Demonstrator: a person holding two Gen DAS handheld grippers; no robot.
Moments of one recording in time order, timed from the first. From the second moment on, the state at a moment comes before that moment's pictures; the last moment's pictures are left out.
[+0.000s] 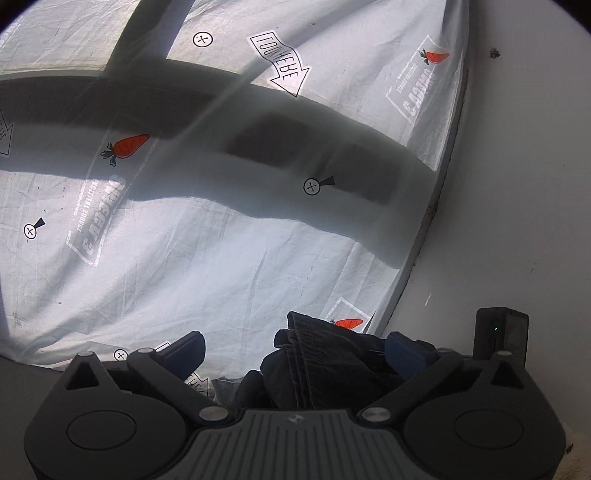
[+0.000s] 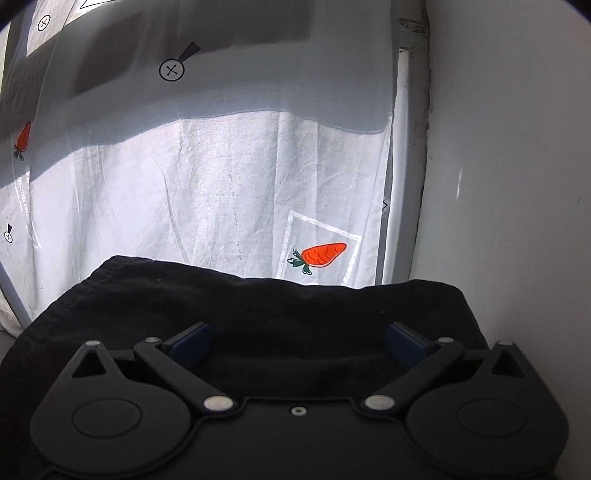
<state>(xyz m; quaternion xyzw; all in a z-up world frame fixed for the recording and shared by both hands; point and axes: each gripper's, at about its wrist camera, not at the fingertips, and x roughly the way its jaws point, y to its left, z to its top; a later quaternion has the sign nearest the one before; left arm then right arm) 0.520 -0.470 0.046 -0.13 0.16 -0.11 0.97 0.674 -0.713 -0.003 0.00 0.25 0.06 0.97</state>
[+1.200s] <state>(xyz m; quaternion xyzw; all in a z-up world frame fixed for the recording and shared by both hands) 0.148 -0.213 0.068 -0.06 0.21 0.00 0.98 0.212 -0.428 0.034 0.03 0.27 0.10 0.96</state>
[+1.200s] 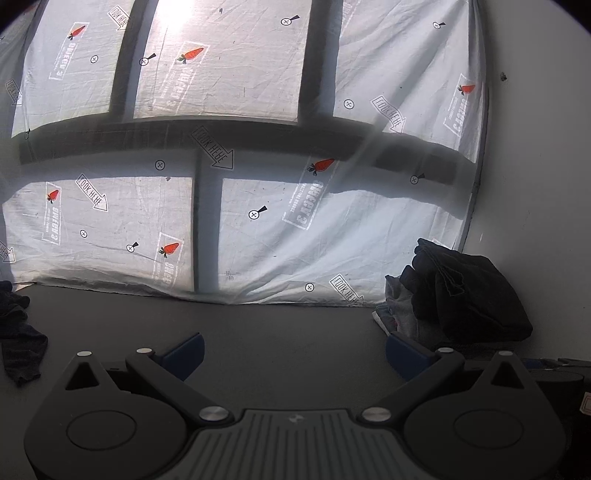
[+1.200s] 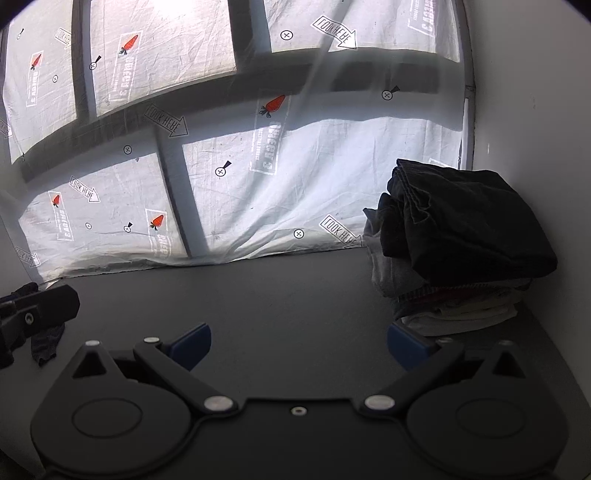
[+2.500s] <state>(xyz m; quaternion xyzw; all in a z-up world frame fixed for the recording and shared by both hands) -0.031 -0.021 0.029 -0.06 0.30 0.00 0.95 -0.004 -0.218 0.016 -0.01 0.33 0.10 0.94</state>
